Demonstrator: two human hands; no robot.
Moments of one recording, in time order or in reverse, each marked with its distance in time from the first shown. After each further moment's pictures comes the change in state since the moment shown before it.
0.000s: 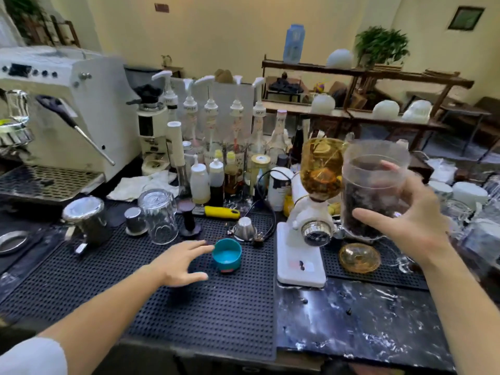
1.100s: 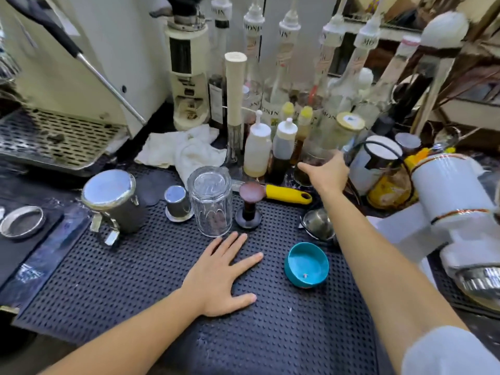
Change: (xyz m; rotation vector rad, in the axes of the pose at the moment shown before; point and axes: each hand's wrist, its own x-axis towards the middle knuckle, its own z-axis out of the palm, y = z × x) left_hand -0.007 -0.076 0.051 0.049 0.051 0.033; right_hand 0.131 0.131 0.389 -0.227 0.065 0.657
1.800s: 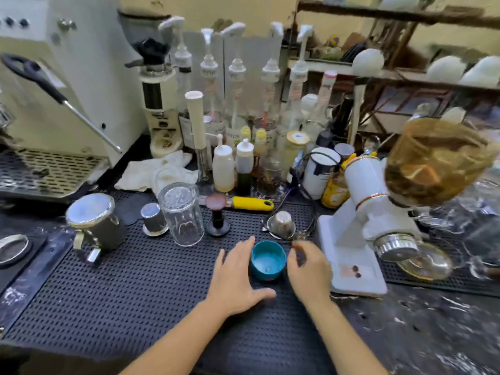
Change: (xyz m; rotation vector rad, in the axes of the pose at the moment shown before) left_hand 0.031 0.097 -0.007 -0.338 0.179 -0.222; right_hand -0.178 0.095 -0.100 -0.039 -0.010 -0.297
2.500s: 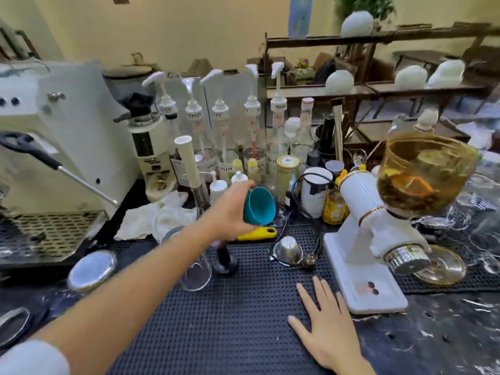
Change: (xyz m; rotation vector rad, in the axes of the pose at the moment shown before) left_hand 0.146 0.019 -0.158 -0.053 0.002 0.436; right_hand -0.041 0.031 0.005 -0.572 -0.479 0.006
